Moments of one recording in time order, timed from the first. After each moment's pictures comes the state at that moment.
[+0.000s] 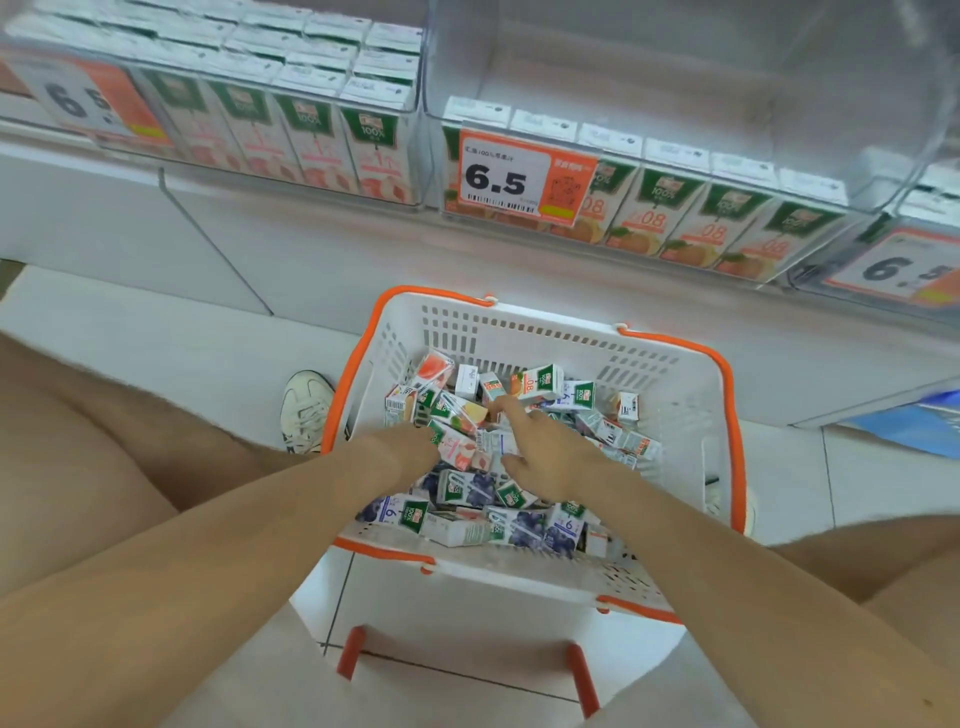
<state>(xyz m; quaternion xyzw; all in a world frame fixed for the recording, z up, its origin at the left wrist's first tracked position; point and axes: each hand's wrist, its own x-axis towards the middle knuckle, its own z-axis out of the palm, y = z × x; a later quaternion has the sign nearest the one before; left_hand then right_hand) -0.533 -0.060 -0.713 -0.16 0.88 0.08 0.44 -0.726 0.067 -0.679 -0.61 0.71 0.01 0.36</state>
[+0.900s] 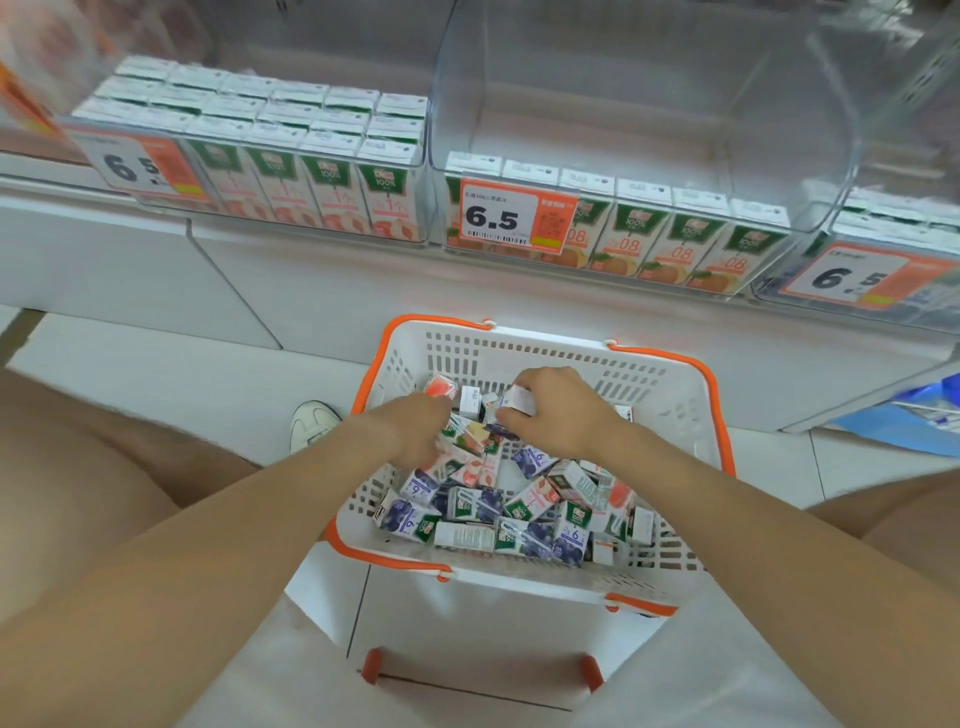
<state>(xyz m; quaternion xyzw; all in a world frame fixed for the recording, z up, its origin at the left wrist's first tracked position) -0.538 -0.089 -0.641 -0.29 0.88 0.25 0.28 -0.730 0.038 -0.598 -0.59 0.76 -0.08 0.26</state>
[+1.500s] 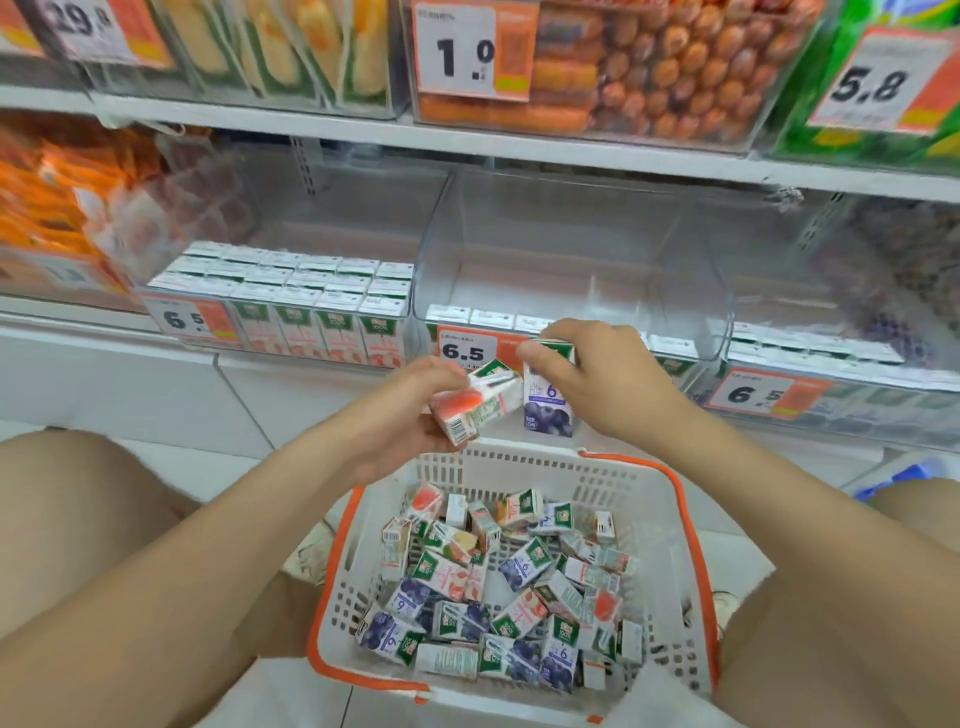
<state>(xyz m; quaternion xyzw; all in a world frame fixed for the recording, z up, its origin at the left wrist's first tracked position) -0.575 -0.079 -0.452 -0.35 0.54 0.75 -0.14 -0.785 0.028 -0.426 -0.60 0.76 -0.25 0.04</state>
